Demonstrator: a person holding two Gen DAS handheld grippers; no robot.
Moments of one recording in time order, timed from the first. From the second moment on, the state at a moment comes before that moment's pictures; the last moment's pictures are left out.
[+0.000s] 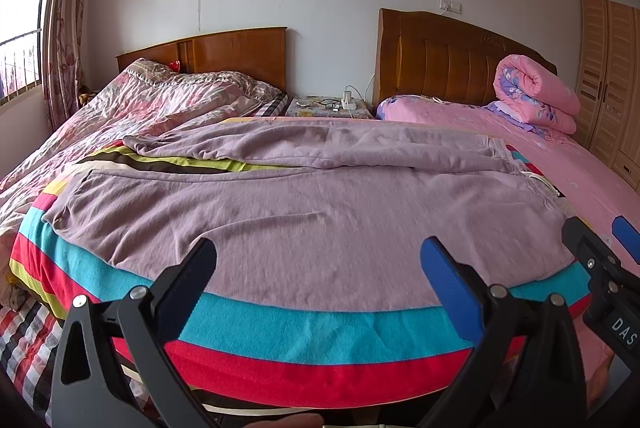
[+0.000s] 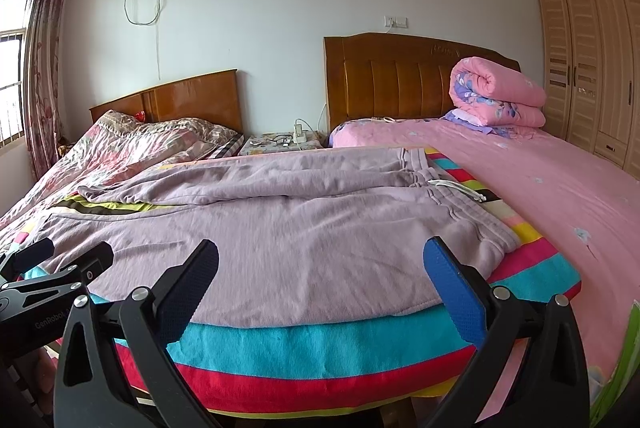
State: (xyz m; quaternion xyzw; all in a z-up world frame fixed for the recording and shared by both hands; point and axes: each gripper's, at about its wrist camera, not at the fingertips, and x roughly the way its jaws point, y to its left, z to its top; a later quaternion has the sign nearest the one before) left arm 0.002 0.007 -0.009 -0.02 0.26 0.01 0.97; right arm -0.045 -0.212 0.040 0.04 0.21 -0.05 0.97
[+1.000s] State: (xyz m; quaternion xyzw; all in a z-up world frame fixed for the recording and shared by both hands) left arm 0.002 0.008 -0.013 -0.02 0.26 0.01 0.96; right arm -0.042 -0.214 0.037 0.04 0.22 -0.05 0.97
